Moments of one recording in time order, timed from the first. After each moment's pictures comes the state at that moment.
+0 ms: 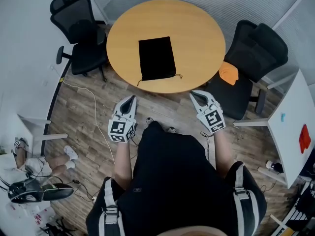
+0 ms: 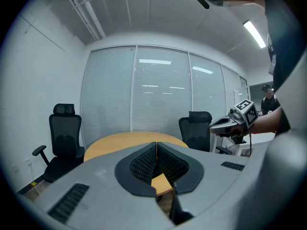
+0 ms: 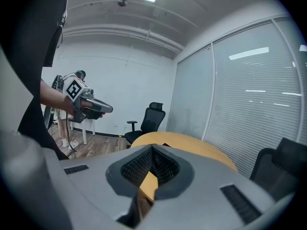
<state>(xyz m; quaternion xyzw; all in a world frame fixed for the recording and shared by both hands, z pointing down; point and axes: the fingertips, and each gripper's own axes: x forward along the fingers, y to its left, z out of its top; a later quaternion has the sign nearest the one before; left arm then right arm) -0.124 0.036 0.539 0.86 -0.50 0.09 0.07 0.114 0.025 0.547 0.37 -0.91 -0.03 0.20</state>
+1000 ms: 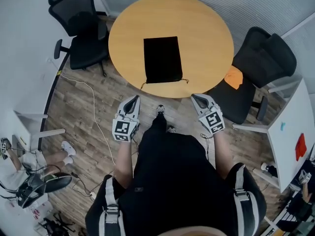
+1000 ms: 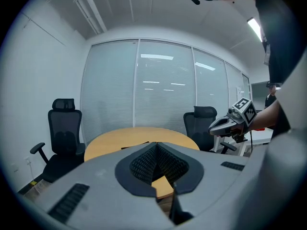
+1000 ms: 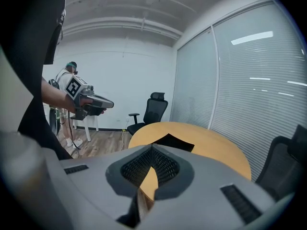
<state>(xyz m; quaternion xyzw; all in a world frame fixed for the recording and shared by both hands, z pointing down) -0.146 -0.012 0.578 0.86 -0.50 0.11 0.08 0.090 -0.023 0.600 0.35 -0.91 0.02 0.24</state>
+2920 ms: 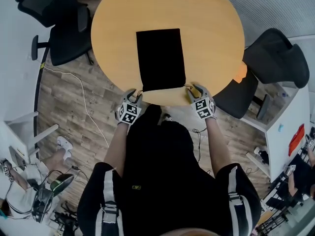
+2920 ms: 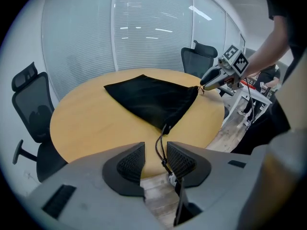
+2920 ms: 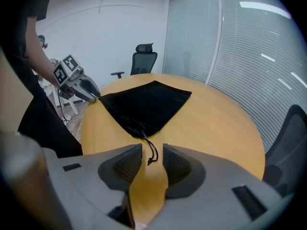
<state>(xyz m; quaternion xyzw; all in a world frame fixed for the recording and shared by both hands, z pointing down) -0.160 -0.107 0.863 0.83 -0.35 0.39 0.18 0.116 -0.136 0.830 0.37 -0.81 0.13 0.43</state>
